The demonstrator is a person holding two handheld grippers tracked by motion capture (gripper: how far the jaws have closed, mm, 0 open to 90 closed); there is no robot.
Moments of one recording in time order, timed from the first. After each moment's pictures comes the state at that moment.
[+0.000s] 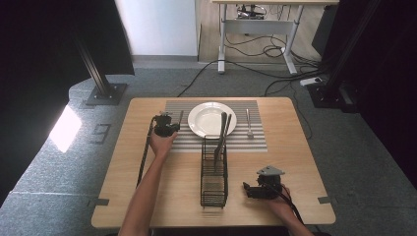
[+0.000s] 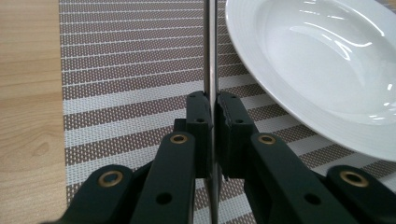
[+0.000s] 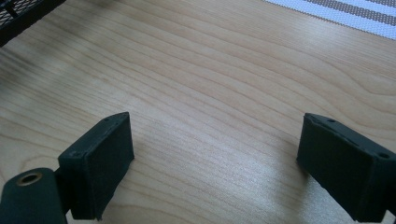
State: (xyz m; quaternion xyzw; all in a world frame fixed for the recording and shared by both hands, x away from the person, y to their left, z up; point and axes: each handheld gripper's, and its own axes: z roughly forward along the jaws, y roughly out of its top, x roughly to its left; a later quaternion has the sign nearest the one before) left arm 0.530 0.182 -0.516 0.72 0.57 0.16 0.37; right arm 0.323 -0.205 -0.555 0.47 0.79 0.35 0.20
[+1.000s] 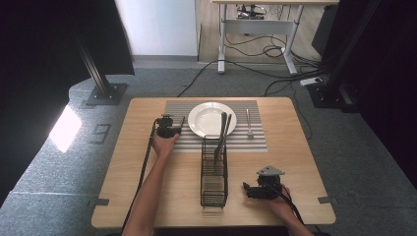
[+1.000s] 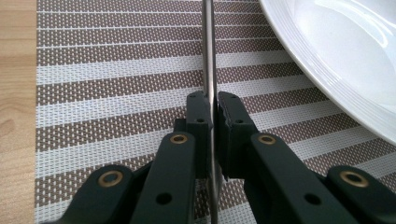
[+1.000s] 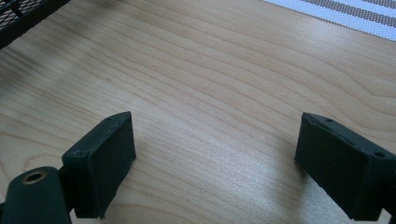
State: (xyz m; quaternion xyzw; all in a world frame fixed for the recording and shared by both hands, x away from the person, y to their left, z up) left arm 0.540 0.179 -0.537 0.72 0.59 0.13 0.35; right arm 0.323 -0.205 -0.555 0.47 0.79 0.35 0.20
